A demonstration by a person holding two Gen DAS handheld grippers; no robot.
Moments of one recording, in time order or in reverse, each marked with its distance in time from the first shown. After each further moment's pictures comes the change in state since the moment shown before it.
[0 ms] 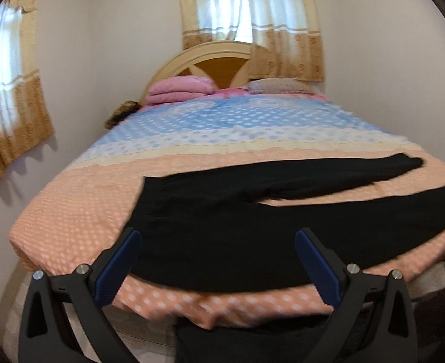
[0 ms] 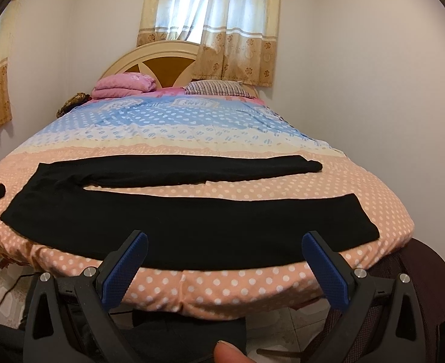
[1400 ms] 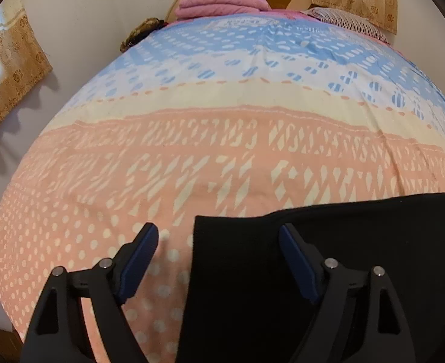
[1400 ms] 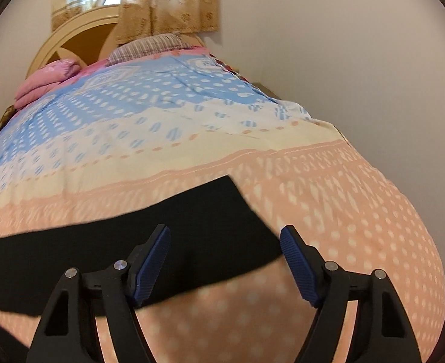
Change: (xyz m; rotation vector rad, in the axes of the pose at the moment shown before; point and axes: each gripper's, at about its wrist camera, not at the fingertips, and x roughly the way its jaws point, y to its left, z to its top) left arm 0.311 0.130 0.065 -0.091 0.416 0.100; right arm 0.302 -0.208 0.128 0.231 0.299 -0.115
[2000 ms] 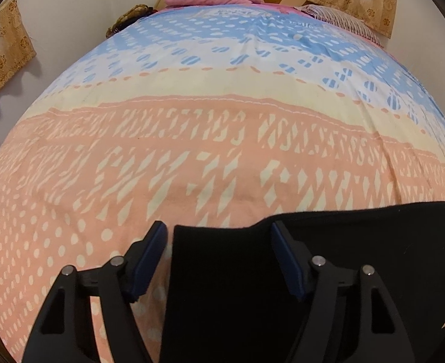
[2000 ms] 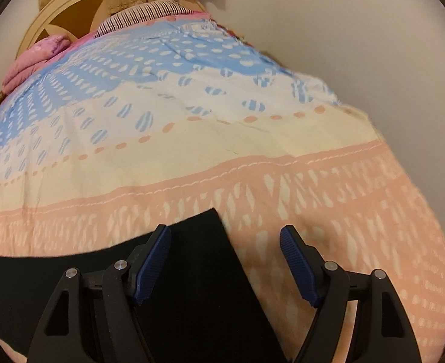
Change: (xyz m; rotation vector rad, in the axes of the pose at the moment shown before) left arm 0.023 0.000 0.009 -0.019 0.039 -0.108; right arm 0.095 -0.012 0.042 -0.028 0.172 0.031
